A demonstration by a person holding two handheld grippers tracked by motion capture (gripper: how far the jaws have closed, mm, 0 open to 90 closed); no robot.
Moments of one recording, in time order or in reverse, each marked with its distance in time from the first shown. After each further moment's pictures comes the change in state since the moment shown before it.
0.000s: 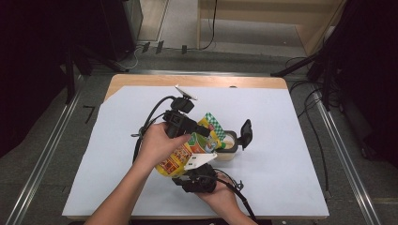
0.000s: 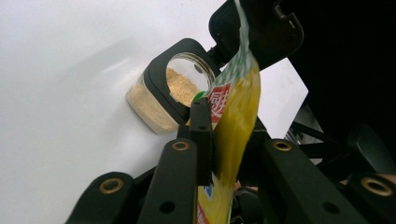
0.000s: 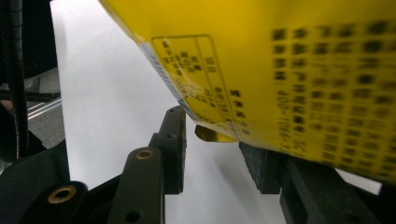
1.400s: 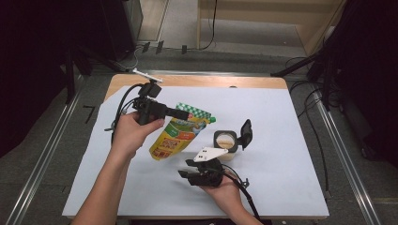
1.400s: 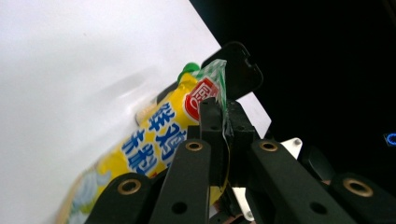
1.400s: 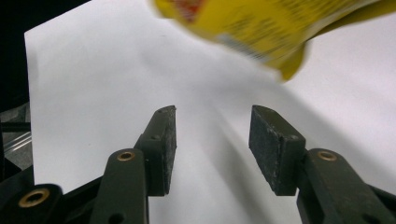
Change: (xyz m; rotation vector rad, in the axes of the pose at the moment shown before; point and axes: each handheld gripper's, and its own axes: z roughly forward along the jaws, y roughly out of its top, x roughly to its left) left arm 0.038 -0.008 -0.074 -0.189 -0.122 -0.069; right arm -0.022 -0.005 -0.011 -0.078 -0.057 0.070
